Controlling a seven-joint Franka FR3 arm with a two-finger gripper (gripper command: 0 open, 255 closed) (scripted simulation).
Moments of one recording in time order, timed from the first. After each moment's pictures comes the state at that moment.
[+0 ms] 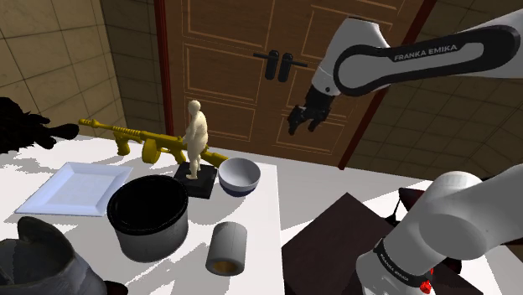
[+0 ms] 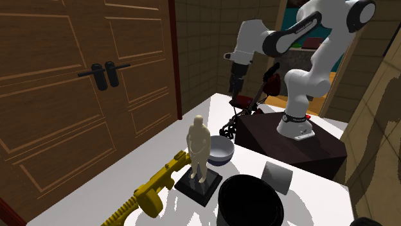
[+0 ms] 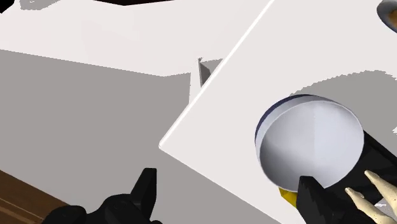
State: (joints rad) arm 0.05 -0.52 -0.01 -2.58 0.01 2.23 0.19
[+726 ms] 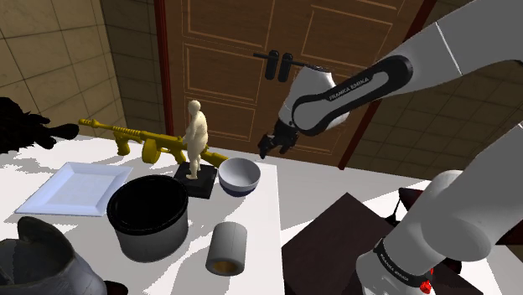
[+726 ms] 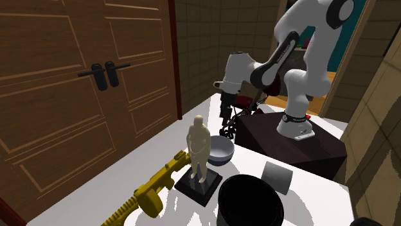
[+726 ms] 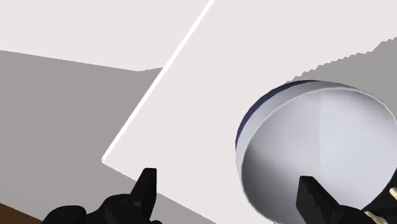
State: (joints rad) arm 0.10 -0.14 0.02 -2.58 0.08 2.62 0.22
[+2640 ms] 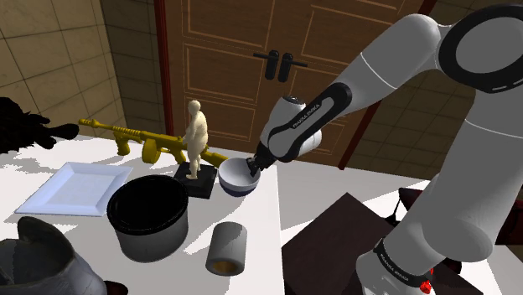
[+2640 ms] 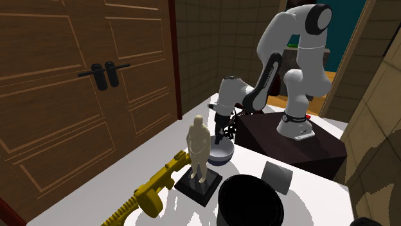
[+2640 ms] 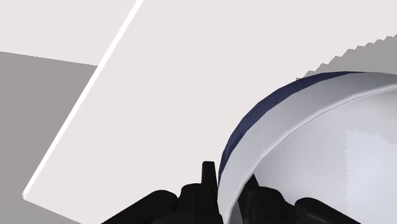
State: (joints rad) arm 0.13 0.20 0.05 -2.49 0.14 2.88 0.21
